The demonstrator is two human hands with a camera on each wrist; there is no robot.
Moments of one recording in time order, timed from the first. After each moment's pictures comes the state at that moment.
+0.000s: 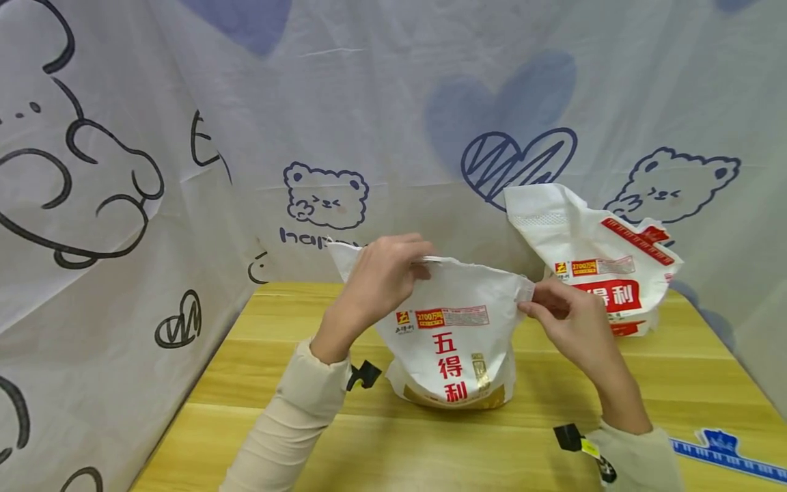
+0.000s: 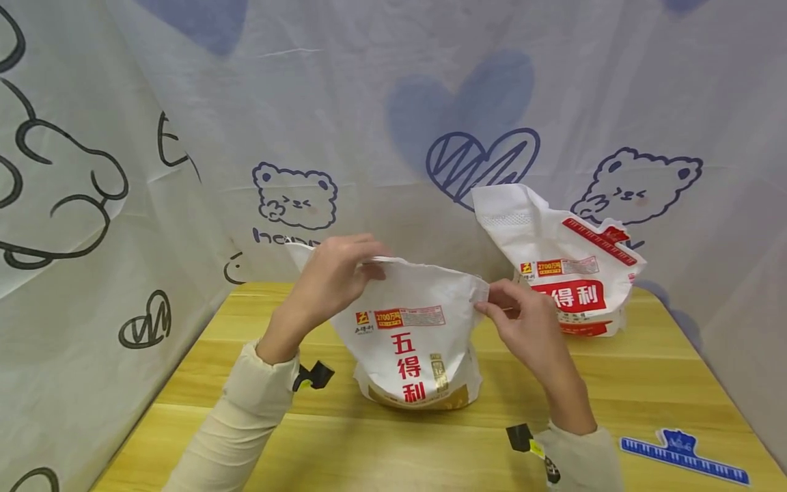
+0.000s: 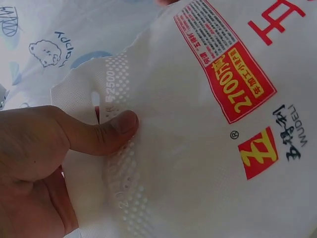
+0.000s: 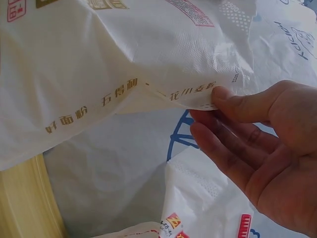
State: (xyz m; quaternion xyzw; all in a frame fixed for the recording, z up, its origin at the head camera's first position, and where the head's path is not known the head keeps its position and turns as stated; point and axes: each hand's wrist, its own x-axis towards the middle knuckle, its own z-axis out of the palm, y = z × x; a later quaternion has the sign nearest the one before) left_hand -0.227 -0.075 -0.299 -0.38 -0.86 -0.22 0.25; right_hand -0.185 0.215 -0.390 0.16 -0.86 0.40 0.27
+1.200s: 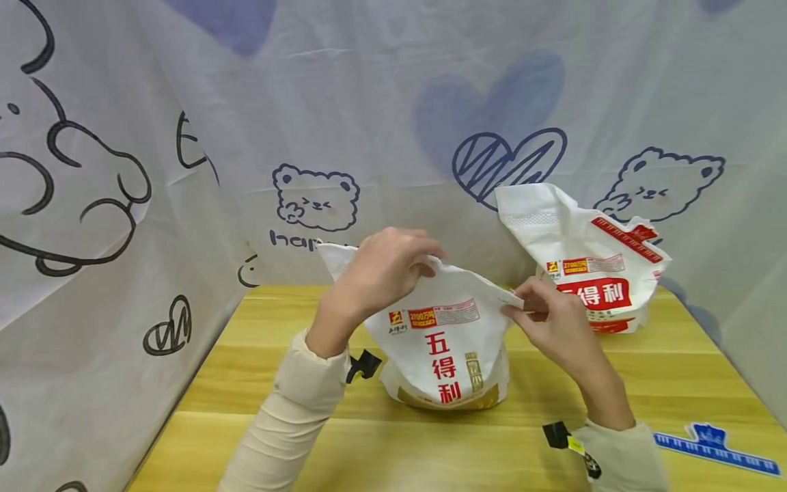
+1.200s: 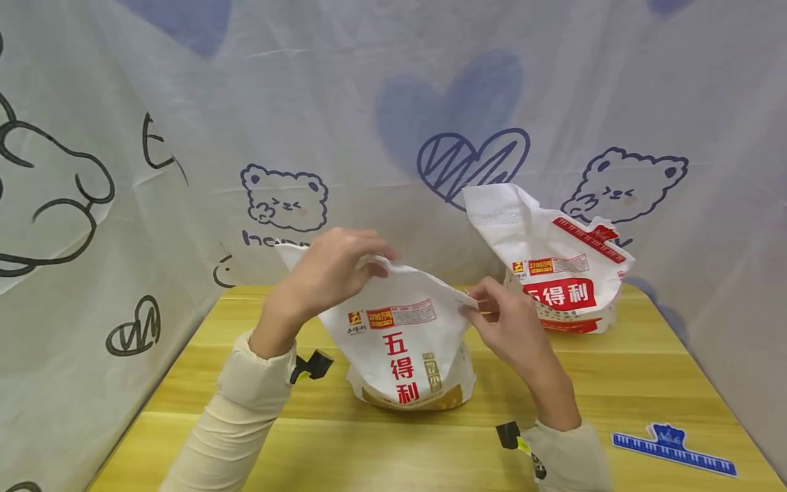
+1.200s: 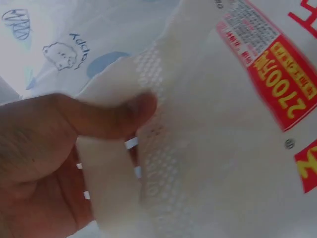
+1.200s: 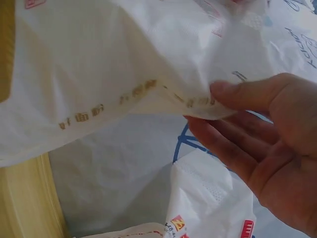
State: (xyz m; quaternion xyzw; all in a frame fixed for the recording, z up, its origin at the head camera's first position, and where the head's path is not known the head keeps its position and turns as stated) left_hand -0.229 -0.068 -0.276 -0.43 -0.87 -0.17 0.19; right_hand -0.190 0.211 -0.394 0.21 -0.85 0.40 0.26
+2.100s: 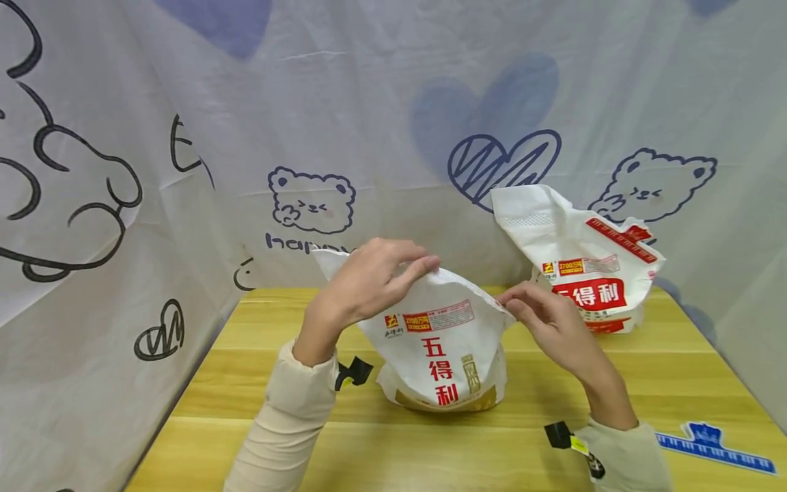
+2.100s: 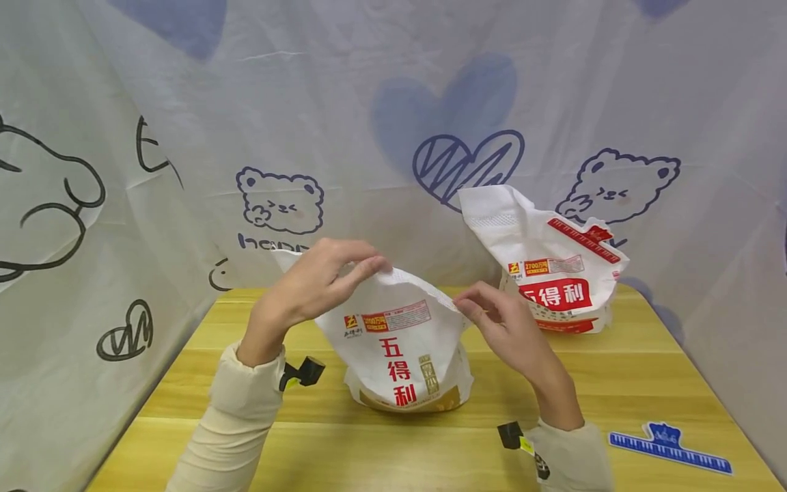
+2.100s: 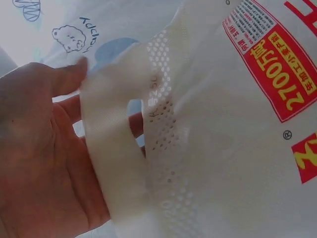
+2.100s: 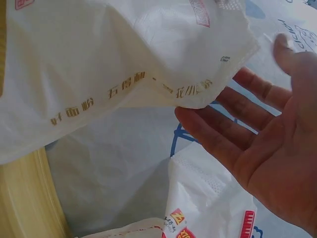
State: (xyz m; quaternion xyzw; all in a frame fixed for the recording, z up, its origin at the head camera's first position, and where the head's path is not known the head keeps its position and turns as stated) left_hand -0.229 -0.079 -0.283 -0.43 -0.86 -0.24 0.12; right_hand -0.187 0.218 -0.392 0.23 -0.83 0.47 0.18
